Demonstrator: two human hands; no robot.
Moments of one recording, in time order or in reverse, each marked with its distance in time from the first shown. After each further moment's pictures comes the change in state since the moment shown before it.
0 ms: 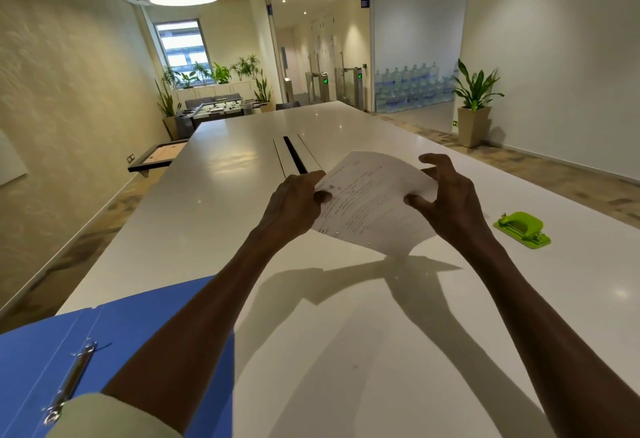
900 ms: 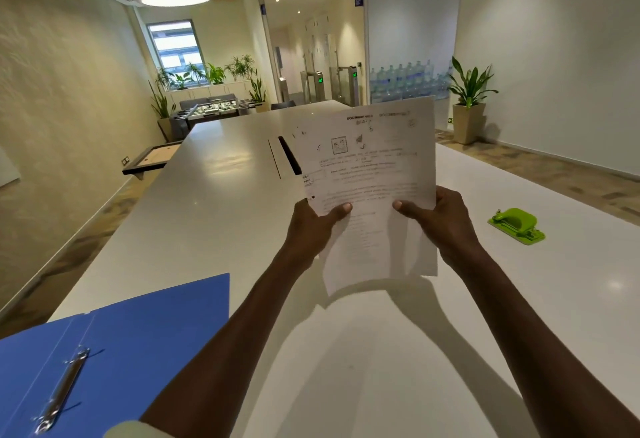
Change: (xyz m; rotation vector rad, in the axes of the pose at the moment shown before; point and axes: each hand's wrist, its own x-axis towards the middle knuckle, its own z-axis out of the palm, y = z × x) left_hand -0.022 0.017 0.048 -0.941 -0.001 -0.324; right_hand -0.022 0.003 0.006 0.665 -0.068 0.321
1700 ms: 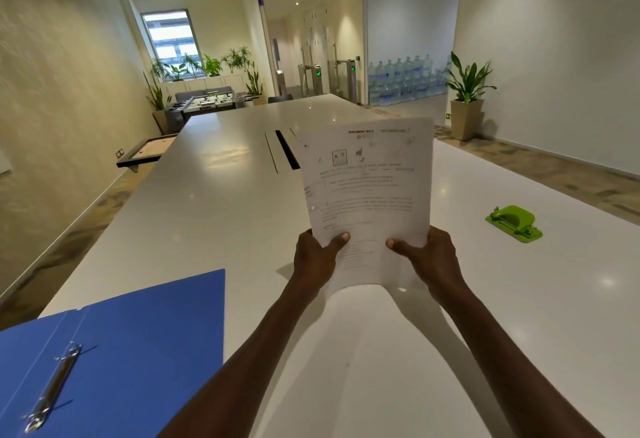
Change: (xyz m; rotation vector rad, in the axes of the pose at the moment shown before) left_hand -0.022 -0.048 0.015 0.142 0.143 -0.121; right_hand -0.035 0.044 0.014 -0.097 0.024 0.148
